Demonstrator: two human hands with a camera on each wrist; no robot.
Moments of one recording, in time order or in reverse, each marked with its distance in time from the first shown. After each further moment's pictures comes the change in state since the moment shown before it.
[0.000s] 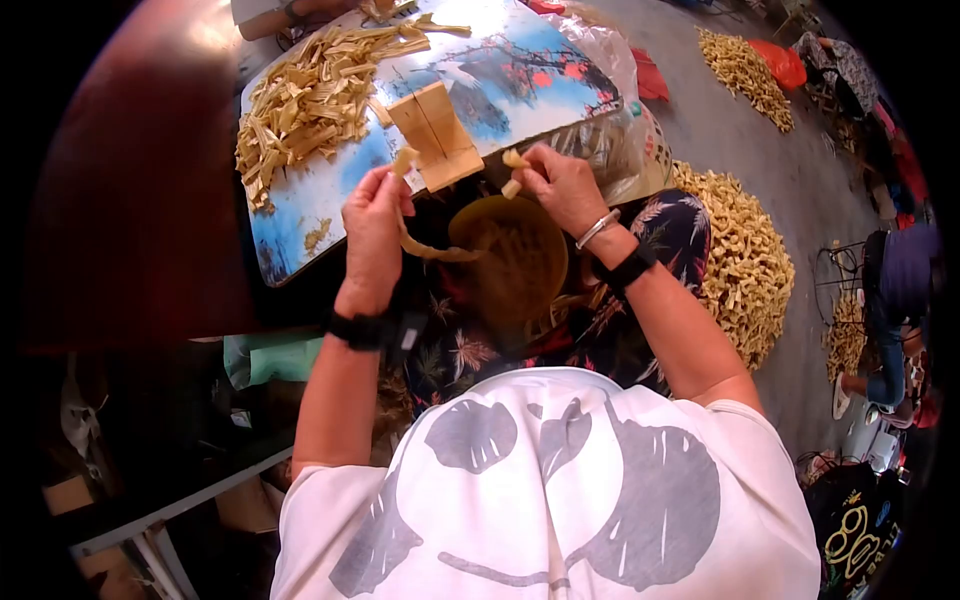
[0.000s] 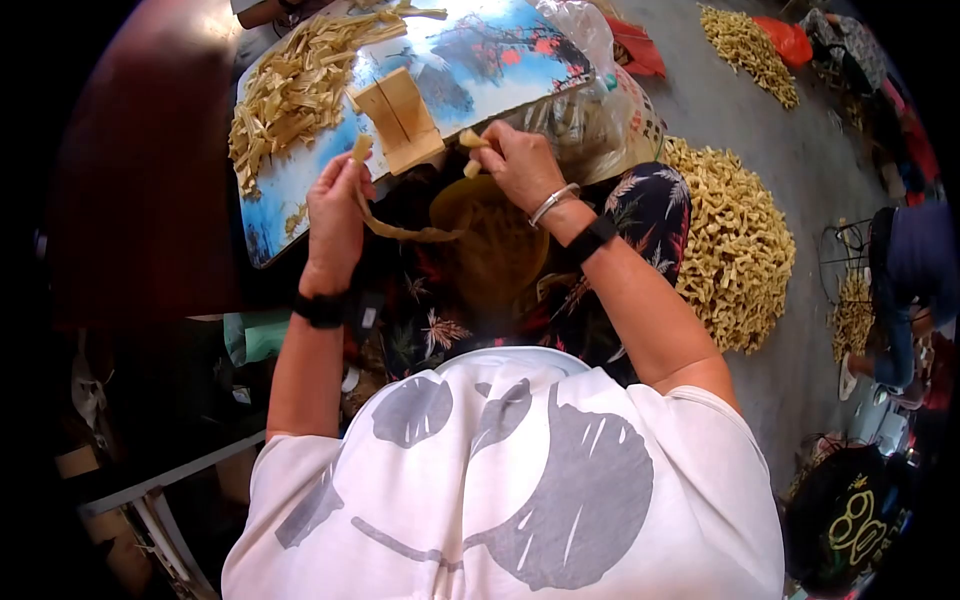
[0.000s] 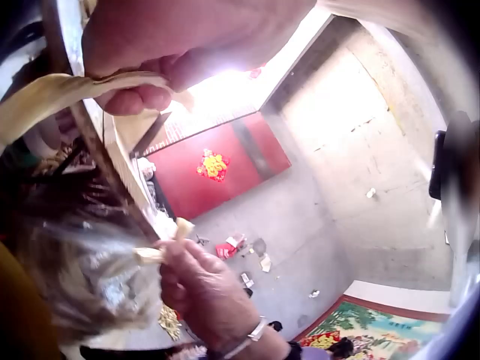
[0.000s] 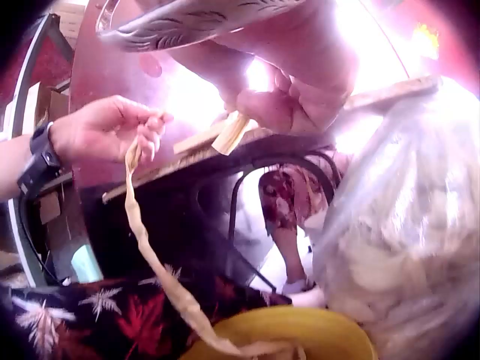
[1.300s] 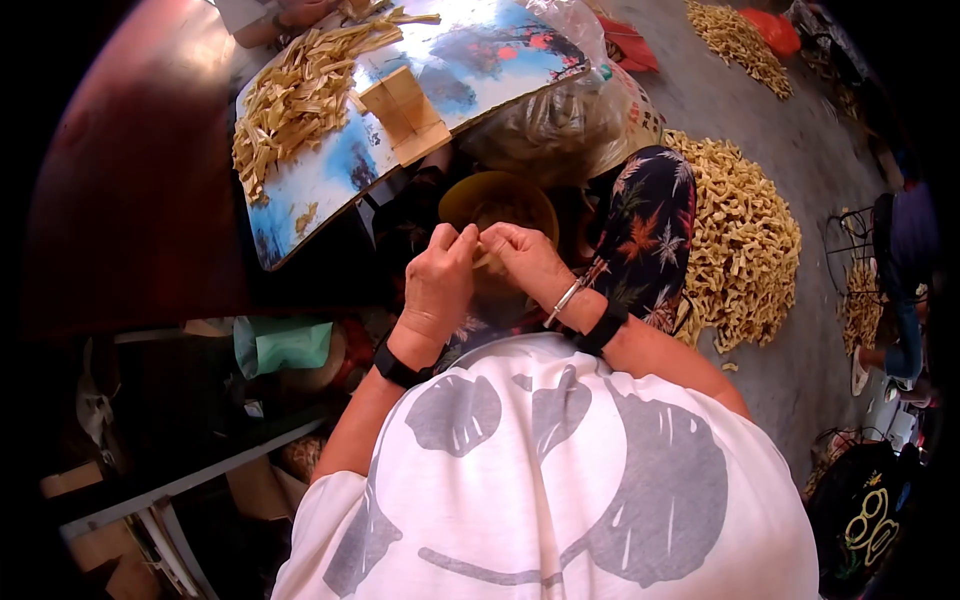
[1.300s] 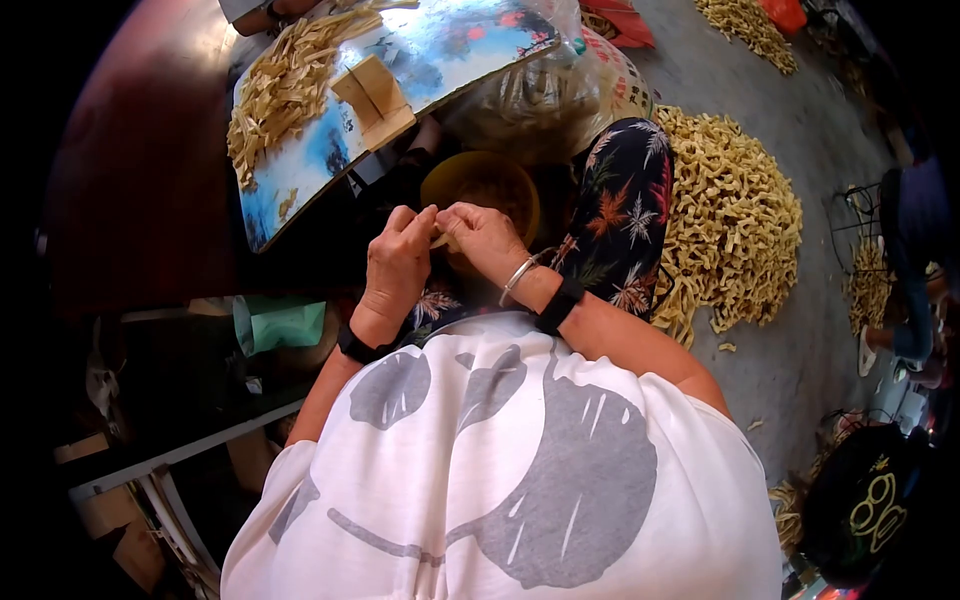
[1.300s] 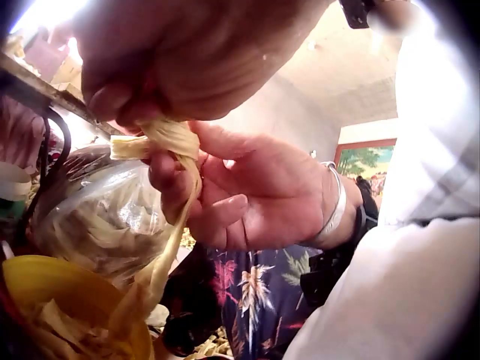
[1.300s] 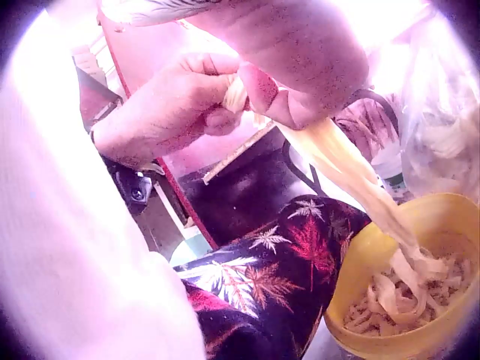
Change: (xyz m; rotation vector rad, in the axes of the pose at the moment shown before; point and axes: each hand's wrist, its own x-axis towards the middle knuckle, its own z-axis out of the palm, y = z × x) left_hand -0.116 -0.020 0.050 1.185 -0.317 0.629; right_hand -0.124 -0.038 0.030 0.598 -0.195 0.377
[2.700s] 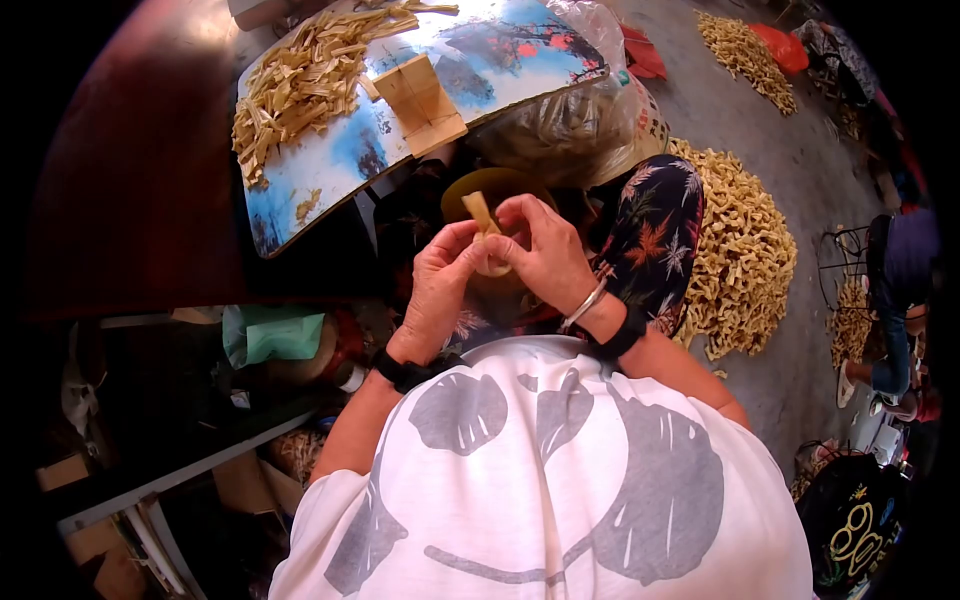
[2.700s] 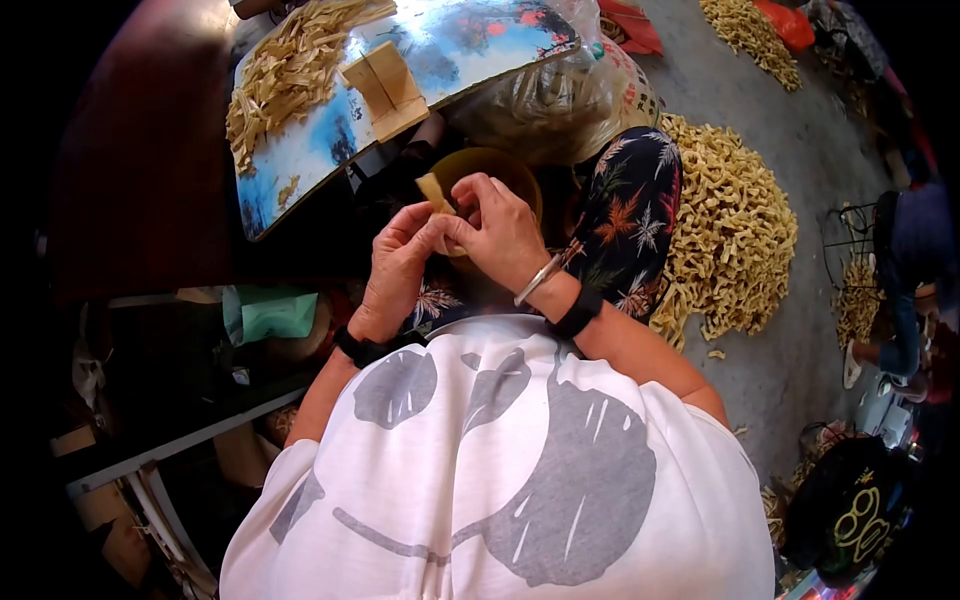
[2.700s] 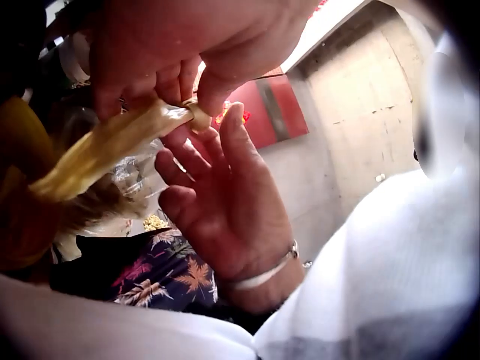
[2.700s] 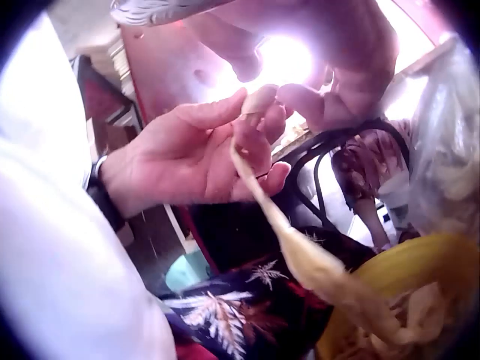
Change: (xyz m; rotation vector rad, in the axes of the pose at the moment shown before) left_hand -0.014 -0.011 0.016 -1.417 0.024 -0.611; right_hand -0.006 -0.044 -0.009 -0.330 0.150 -0.347
